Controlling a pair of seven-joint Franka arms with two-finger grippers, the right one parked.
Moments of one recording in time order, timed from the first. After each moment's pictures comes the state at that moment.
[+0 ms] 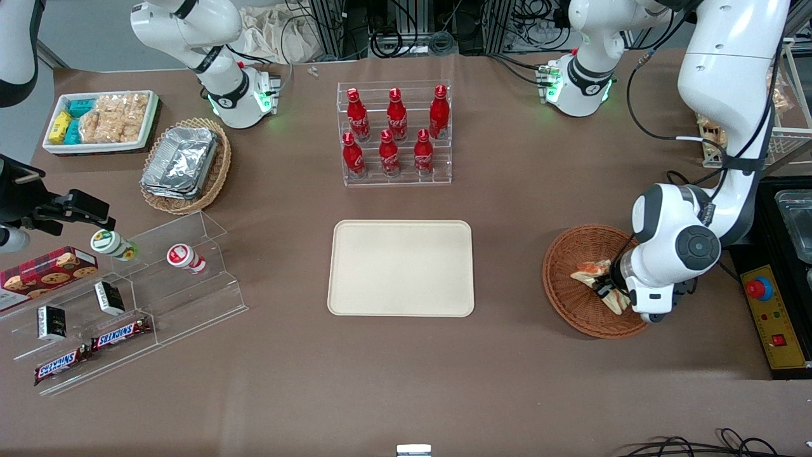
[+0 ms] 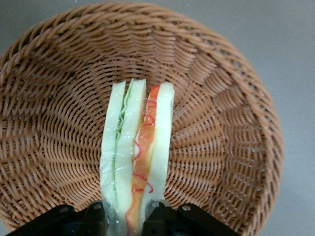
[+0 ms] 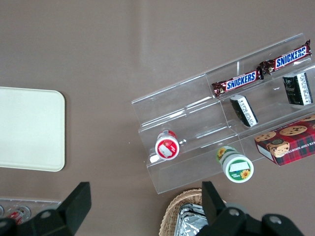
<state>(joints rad) 0.09 0.49 -0.20 -1.86 0.11 2.28 -0.91</state>
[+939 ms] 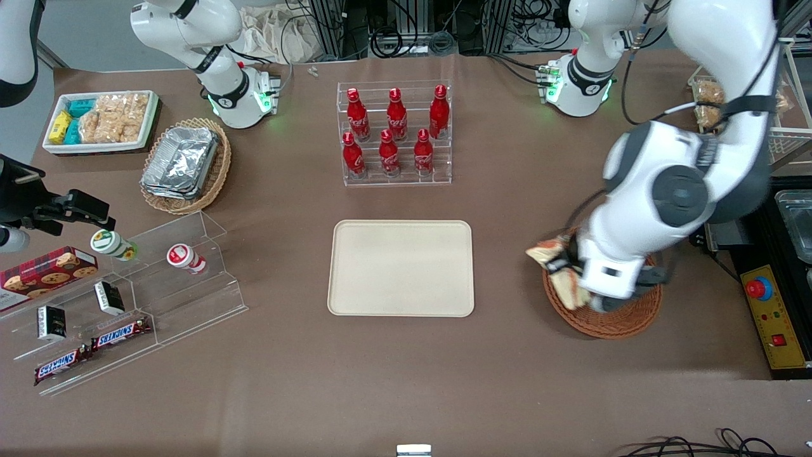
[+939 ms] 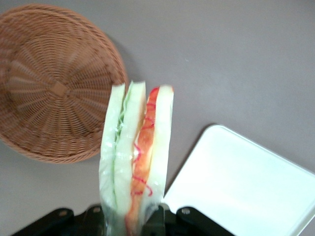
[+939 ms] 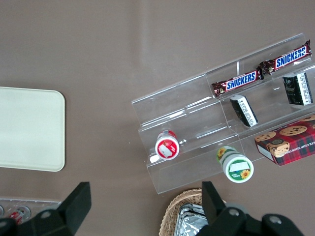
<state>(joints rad) 0.02 0.44 -0.49 -1.48 0.12 1.84 -0.88</state>
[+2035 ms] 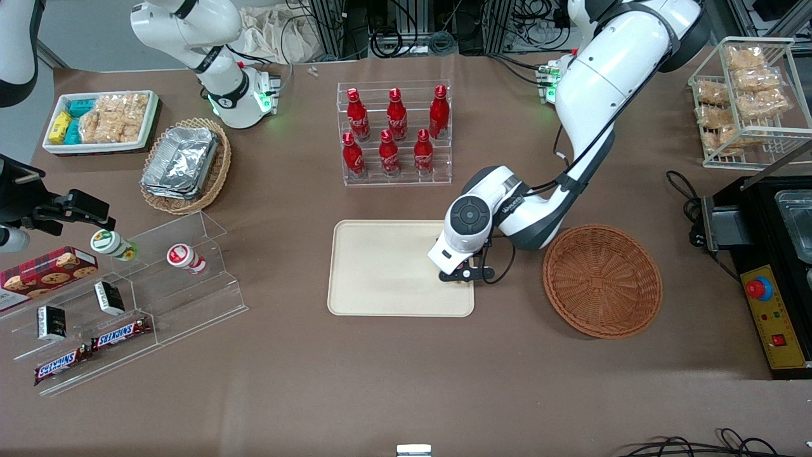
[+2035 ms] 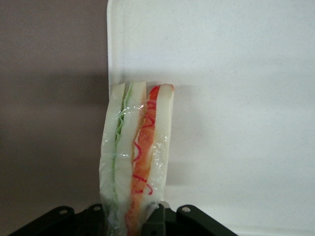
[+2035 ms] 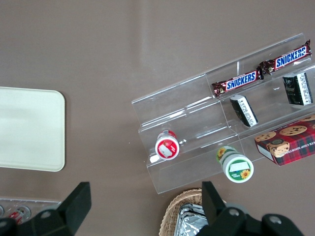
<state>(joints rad) -0.23 0.73 -0.50 -1.64 0.33 2.15 -0.86</state>
